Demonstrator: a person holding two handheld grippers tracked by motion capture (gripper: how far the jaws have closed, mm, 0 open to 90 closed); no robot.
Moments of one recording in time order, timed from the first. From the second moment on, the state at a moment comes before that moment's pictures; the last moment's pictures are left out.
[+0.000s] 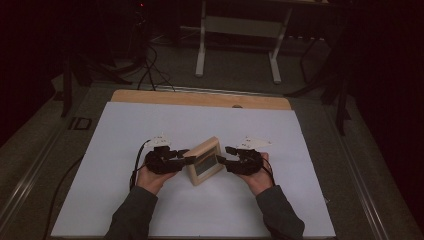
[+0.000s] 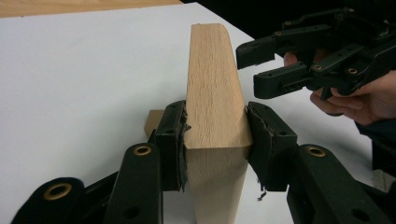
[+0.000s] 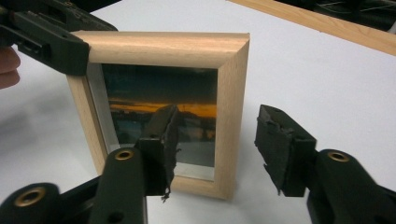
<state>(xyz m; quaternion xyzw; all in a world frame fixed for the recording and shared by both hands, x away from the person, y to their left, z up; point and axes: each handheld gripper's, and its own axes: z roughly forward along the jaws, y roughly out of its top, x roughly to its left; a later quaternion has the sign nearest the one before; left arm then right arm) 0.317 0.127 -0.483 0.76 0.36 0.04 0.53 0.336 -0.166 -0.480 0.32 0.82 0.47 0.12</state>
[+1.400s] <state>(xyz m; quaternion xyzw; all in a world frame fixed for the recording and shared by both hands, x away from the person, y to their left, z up) 0.270 0.106 -0.494 0.73 0.45 0.15 0.49 0.372 -0.150 -0.478 0.29 0.83 0.47 0.06</state>
